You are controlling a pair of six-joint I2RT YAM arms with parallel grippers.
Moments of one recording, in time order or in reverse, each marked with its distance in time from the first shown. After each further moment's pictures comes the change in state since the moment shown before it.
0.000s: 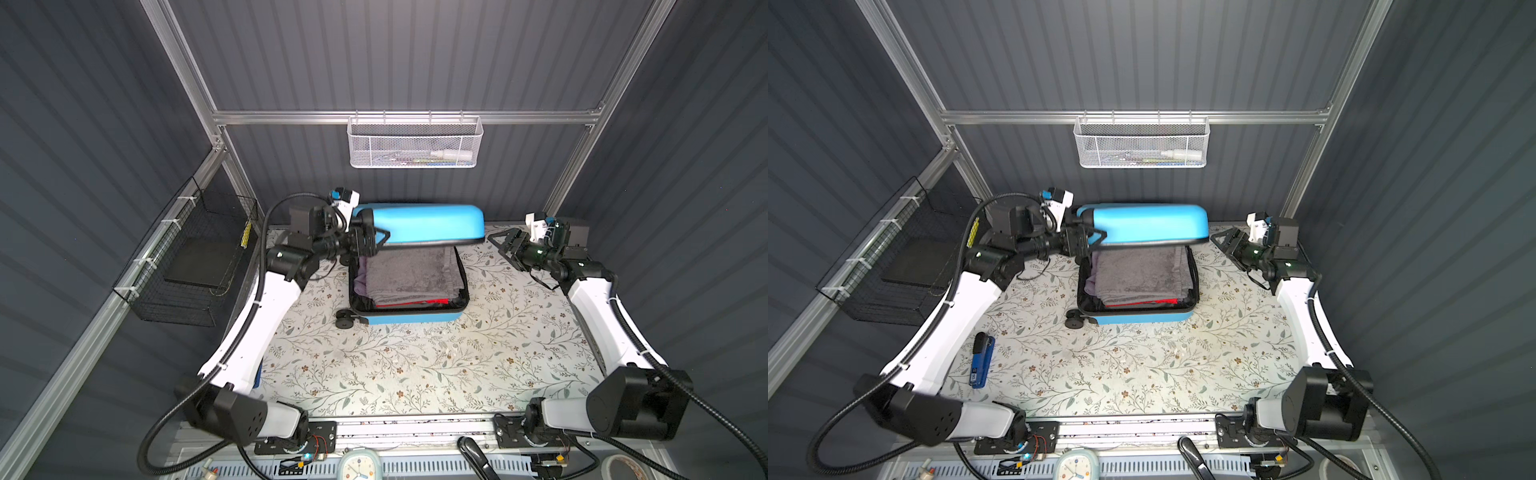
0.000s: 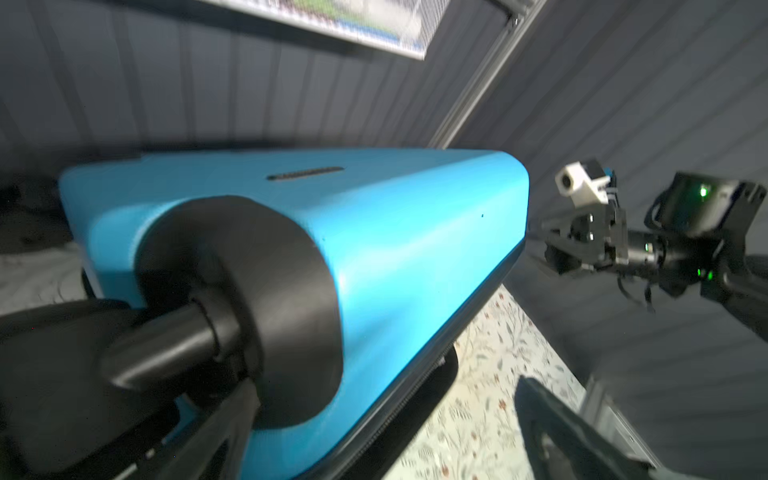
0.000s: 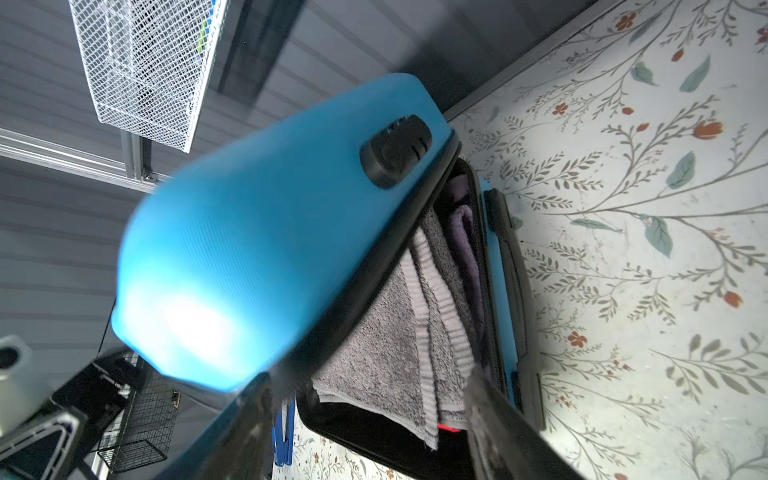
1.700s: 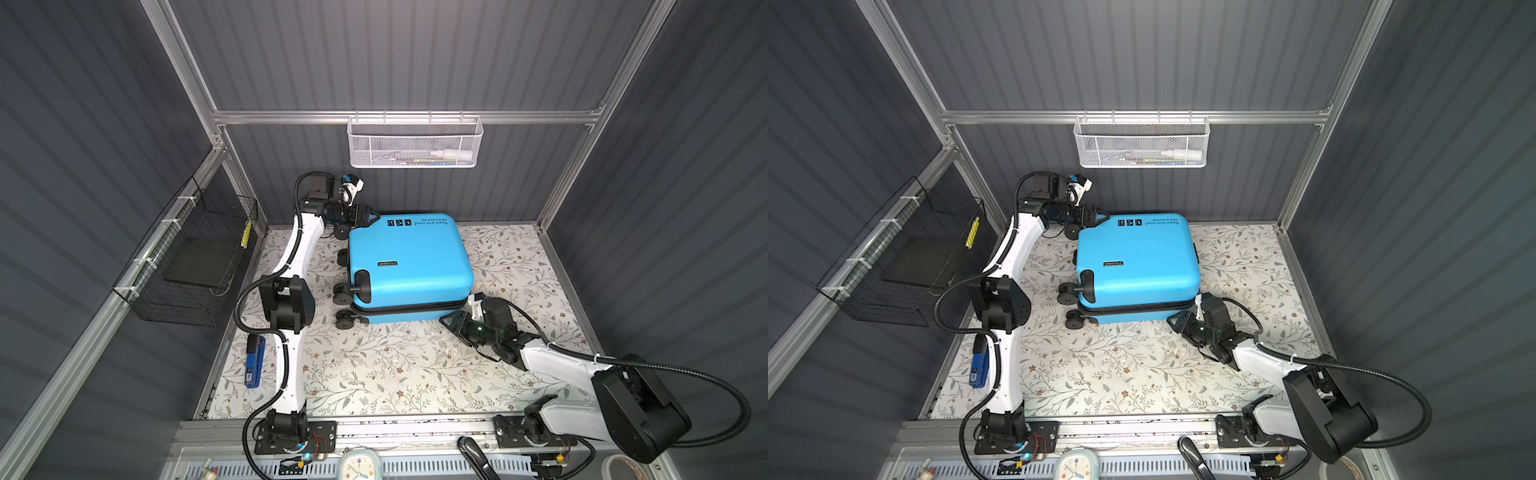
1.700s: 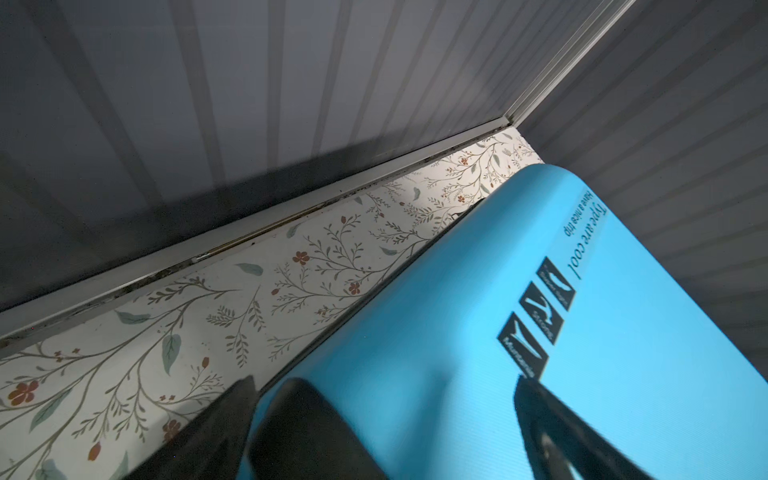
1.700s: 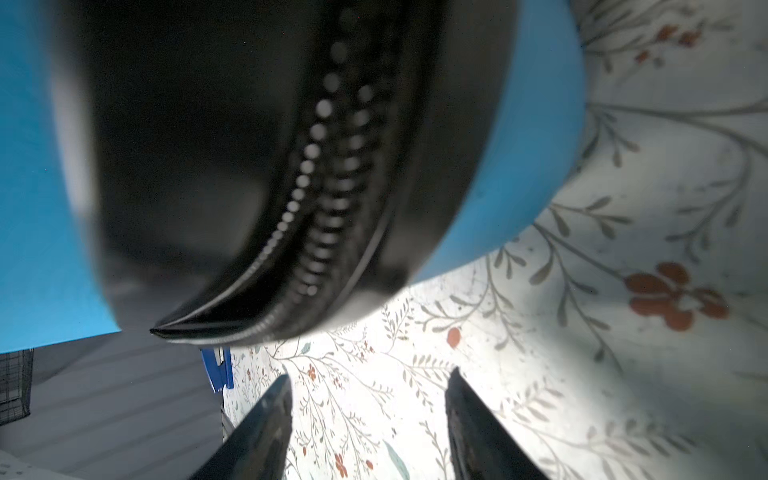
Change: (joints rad) left arm 0.195 0.979 0.962 -0.251 0.150 0.341; right arm 0.526 -0.047 -0.802 0.653 0.339 0.336
